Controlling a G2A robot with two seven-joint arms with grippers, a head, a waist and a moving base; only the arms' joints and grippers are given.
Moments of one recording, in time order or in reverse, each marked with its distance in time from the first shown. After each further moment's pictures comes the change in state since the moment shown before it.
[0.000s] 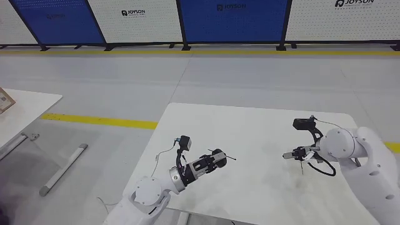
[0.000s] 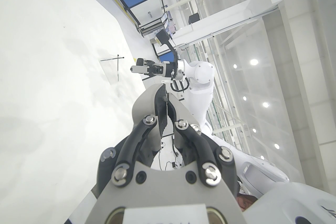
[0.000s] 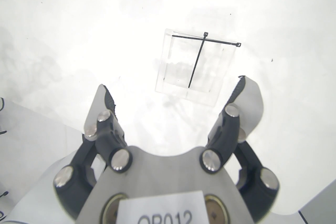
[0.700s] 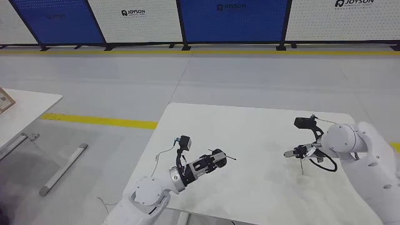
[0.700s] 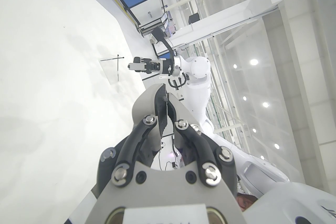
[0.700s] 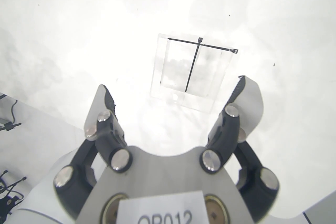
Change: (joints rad) left arm 0.000 0.000 0.000 0.000 0.000 0.000 0.000; right arm 0.060 -0.028 -0.016 0.140 0.044 -0.051 0.000
